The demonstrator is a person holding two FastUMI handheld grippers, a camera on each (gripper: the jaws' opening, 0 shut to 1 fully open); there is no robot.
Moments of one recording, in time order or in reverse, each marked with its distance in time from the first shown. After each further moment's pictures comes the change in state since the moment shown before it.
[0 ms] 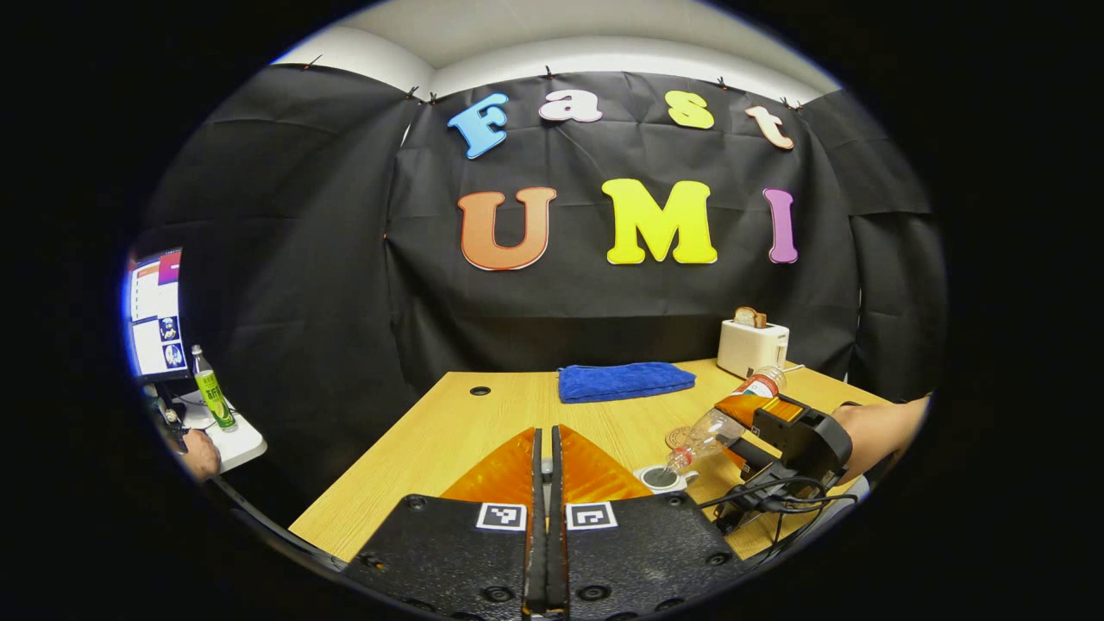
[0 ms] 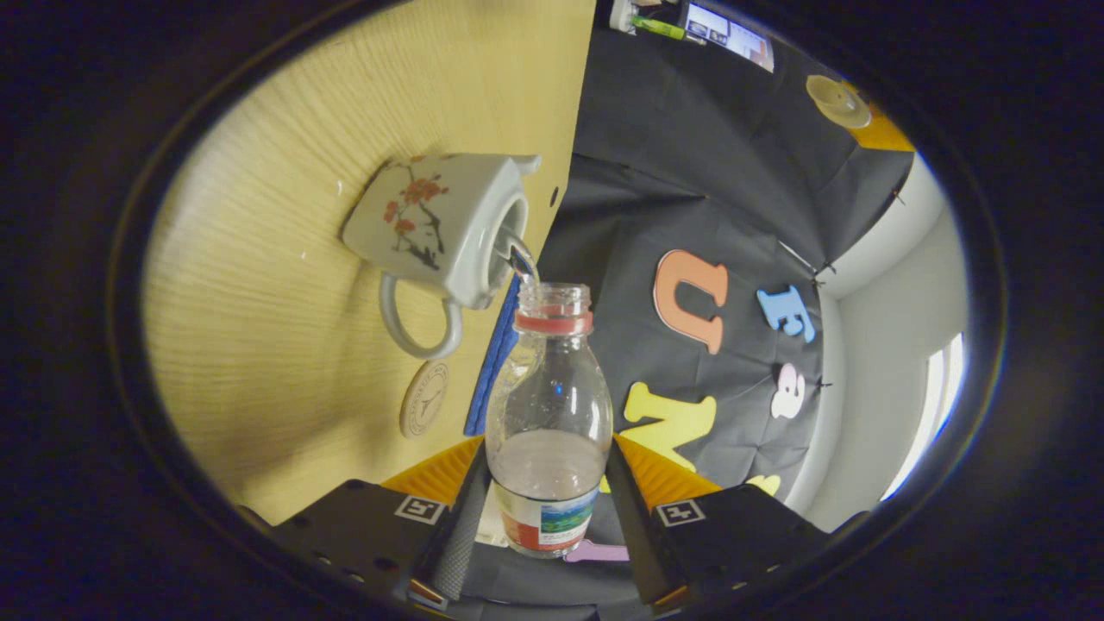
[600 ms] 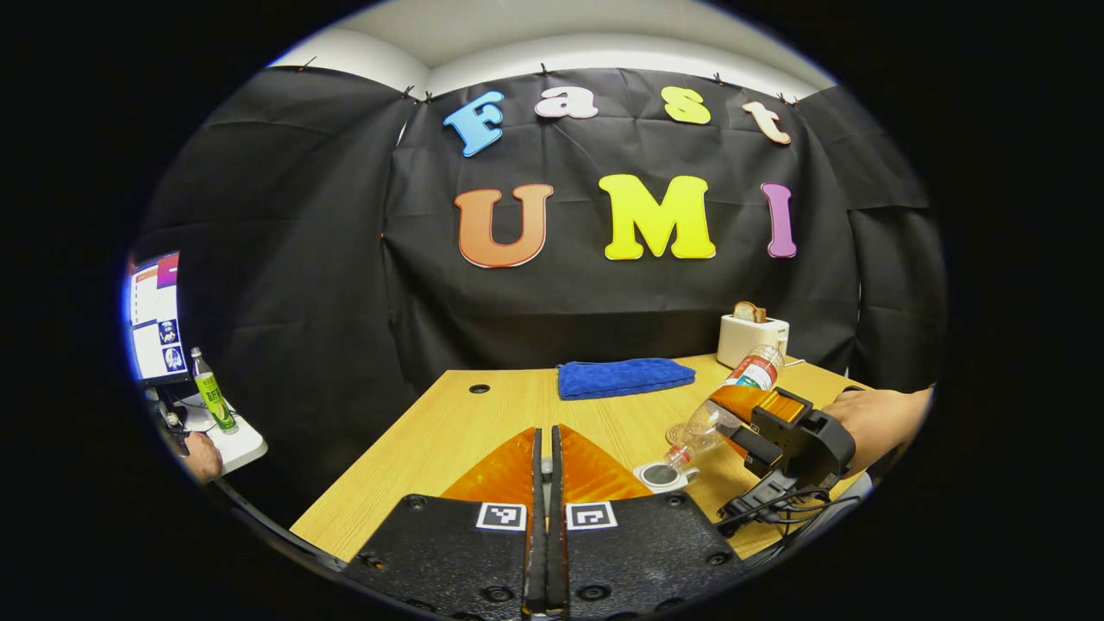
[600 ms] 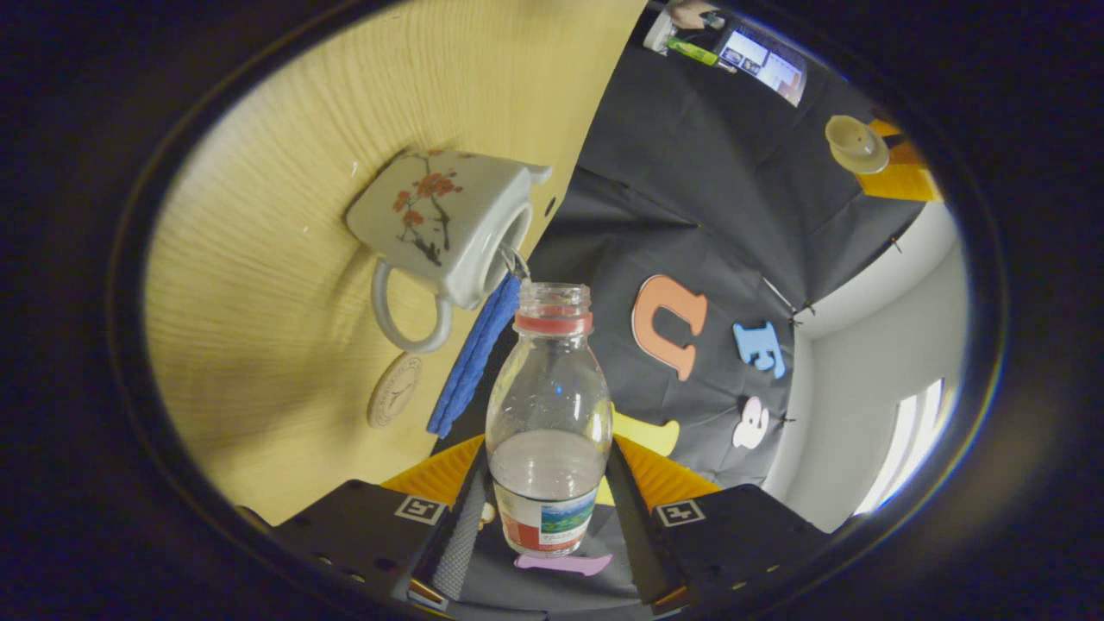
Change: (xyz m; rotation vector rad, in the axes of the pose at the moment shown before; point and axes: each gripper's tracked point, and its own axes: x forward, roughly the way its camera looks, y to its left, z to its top) left arm 0.001 -0.001 -0.002 0.010 0.008 0.001; right arm -0.004 -0.020 0.006 -0.124 -0.042 -0.096
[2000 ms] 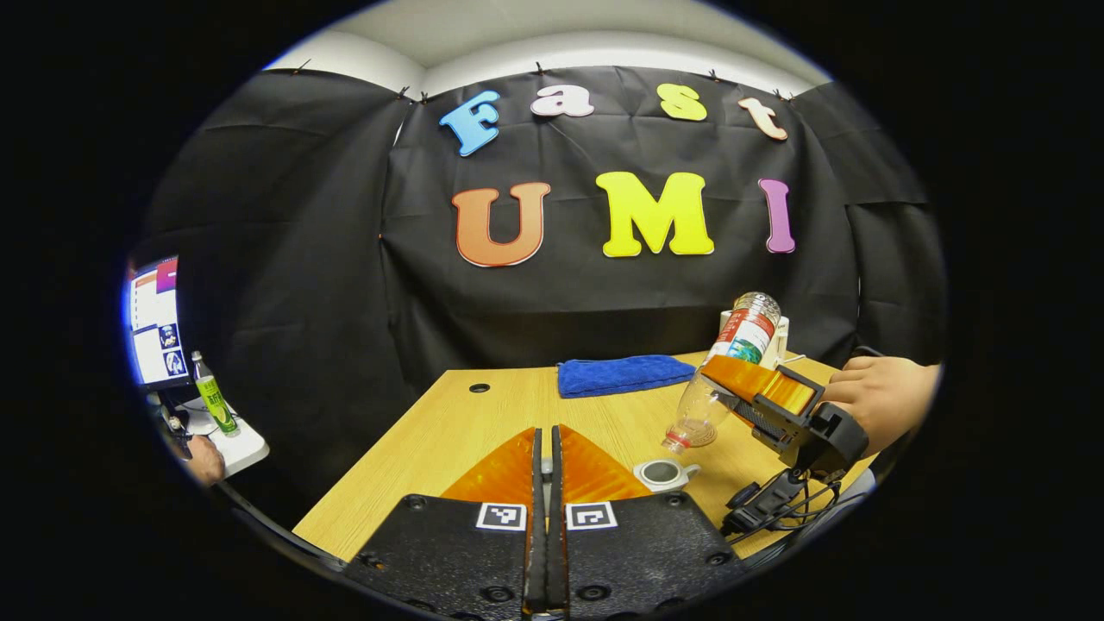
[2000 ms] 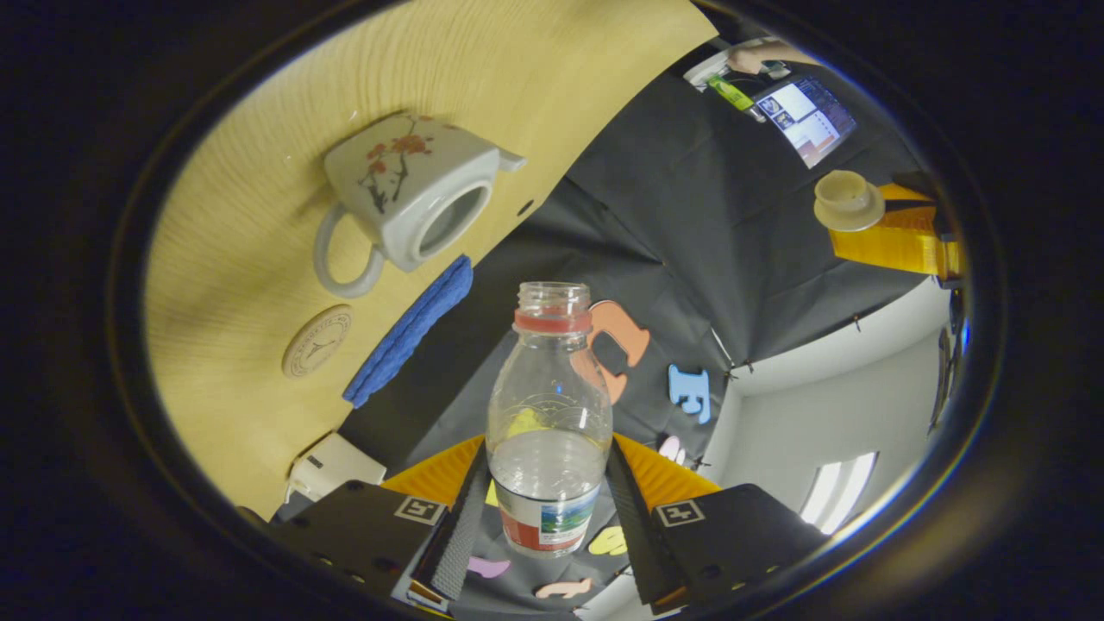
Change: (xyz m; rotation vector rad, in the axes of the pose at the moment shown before) left arm 0.002 -0.001 -0.004 0.020 0.010 0.001; right arm 0.000 -0.053 -0.002 -0.225 -0.042 -0.207
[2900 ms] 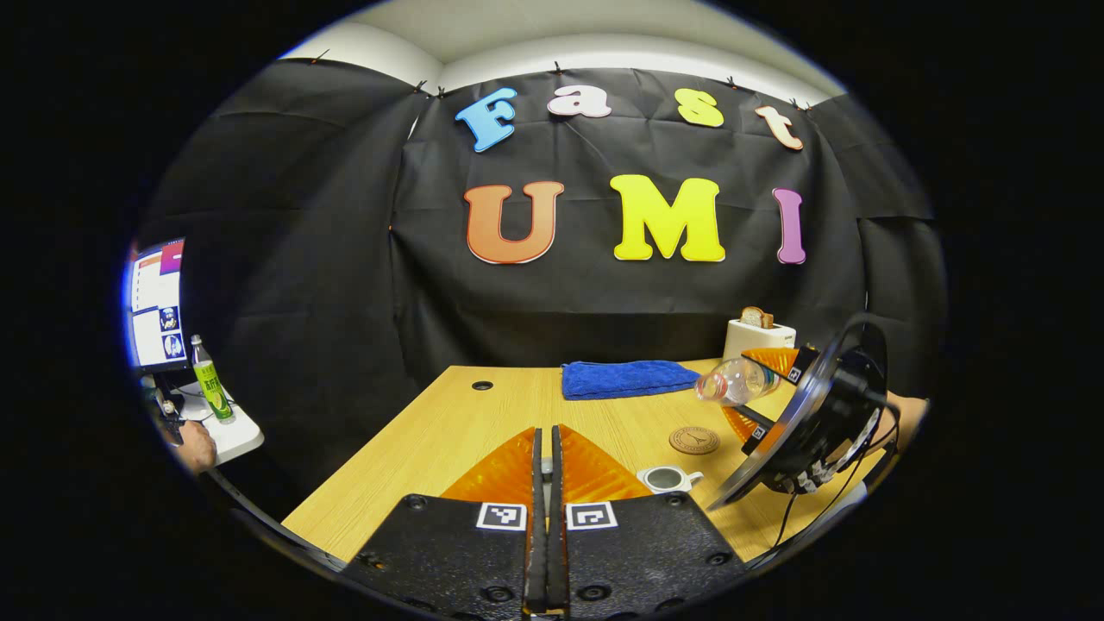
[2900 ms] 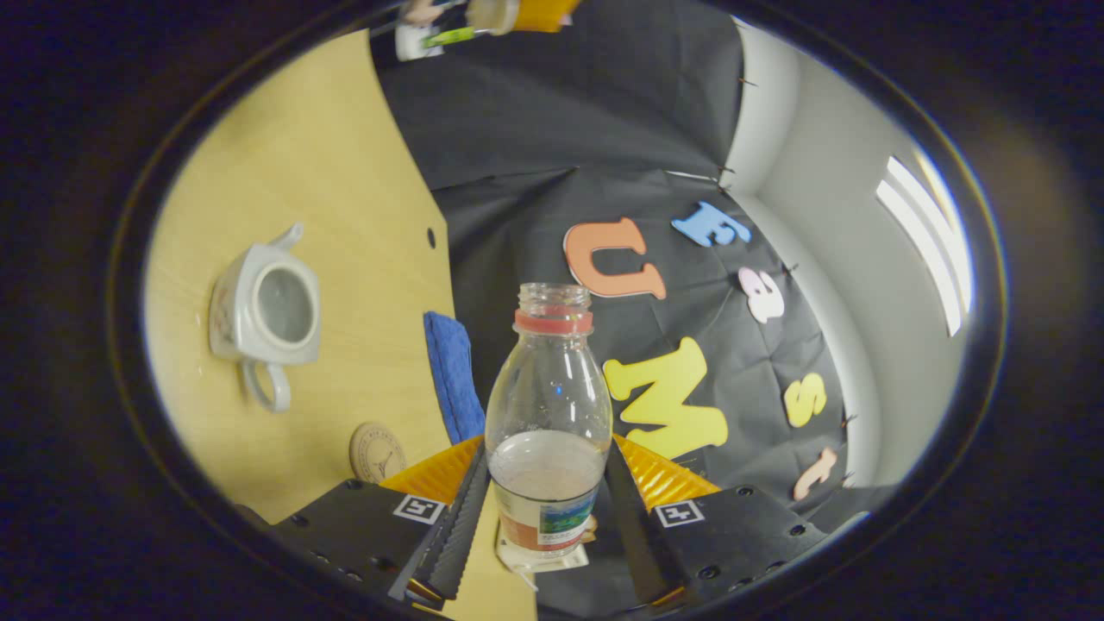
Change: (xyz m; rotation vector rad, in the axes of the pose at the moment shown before) left arm 0.007 0.009 -0.002 -0.063 -0.002 0.018; right arm 0.019 0.034 -0.040 1.049 0.124 0.189
